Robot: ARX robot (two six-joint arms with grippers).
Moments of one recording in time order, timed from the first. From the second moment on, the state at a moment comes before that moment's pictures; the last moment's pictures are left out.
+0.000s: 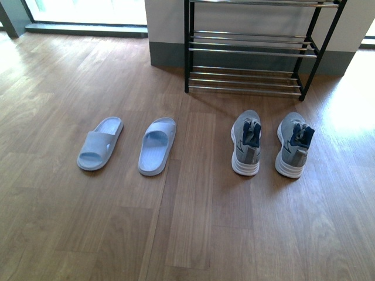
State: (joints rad) left arm 0.00 0.02 0.01 0.00 0.00 -0.01; right arm 0.00 0.00 0.02 0.00 0.00 0.00
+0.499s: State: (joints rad) left arm 0.00 0.02 0.01 0.00 0.00 -0.01; right arm 0.00 0.00 0.02 0.00 0.00 0.00
